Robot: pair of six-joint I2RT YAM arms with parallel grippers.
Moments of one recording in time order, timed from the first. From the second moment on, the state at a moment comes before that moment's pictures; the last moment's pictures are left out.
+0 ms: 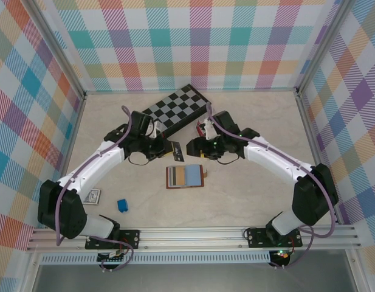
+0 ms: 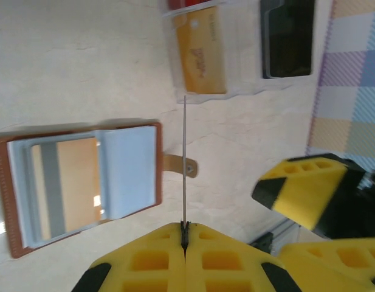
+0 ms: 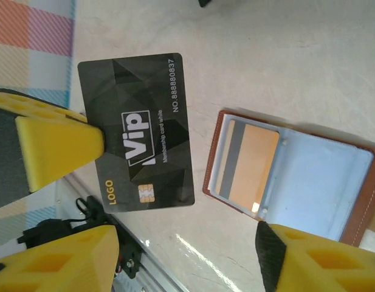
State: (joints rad) left arm -0.42 1.39 1.12 -0.63 0.52 -0.79; right arm 0.63 1.52 1.18 -0.53 -0.55 0.65
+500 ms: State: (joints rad) left arm -0.42 1.31 1.06 -0.36 0.68 -1.00; right arm 0.50 1.52 1.08 -0.14 -0.91 0.95
